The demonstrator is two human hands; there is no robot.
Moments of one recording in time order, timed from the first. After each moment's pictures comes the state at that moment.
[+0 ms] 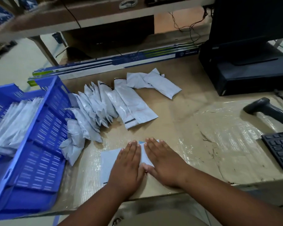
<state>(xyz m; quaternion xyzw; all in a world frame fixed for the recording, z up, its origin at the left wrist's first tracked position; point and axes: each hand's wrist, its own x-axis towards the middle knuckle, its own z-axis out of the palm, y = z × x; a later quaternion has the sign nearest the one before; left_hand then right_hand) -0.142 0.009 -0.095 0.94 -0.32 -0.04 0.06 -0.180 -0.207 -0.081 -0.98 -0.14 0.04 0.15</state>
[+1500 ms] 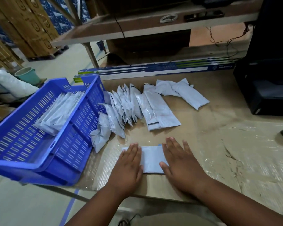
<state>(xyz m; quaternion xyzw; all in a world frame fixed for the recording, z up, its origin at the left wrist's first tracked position) -0.161 0.058 -0.076 0.97 -0.24 0.00 0.07 -0.178 -0.201 -0.053 -0.99 -0.15 0.00 0.08</state>
